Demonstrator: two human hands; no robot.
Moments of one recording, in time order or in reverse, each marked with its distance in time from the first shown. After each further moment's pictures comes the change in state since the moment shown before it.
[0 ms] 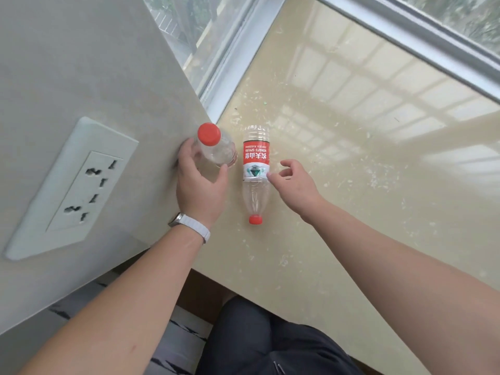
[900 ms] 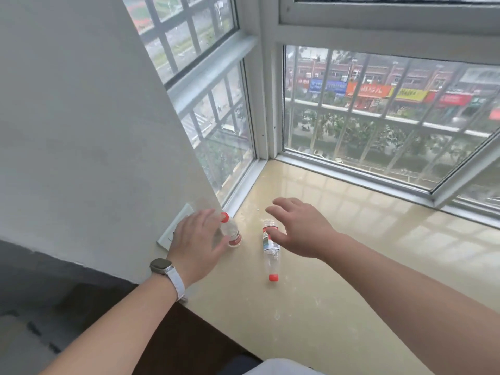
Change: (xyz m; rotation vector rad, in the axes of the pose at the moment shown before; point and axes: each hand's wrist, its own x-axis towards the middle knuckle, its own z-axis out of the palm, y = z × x) left_hand -0.122 0.181 -0.176 0.681 -0.125 0.676; right_hand -0.245 -0.087 -0.148 -0.952 0.256 -0.931
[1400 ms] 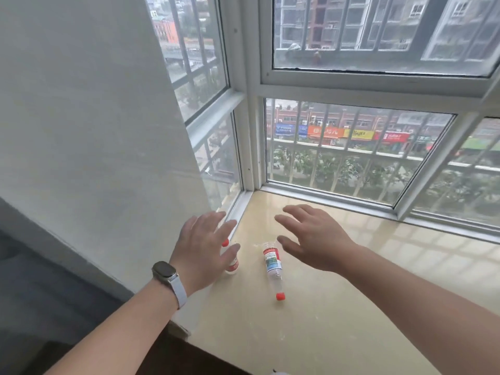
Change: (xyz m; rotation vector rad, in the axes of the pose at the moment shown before) left_hand -0.007 -0.003 -0.070 0.069 0.222 0.371; right_hand -0.060 -0.062 -0.065 -0.189 0.165 0.076
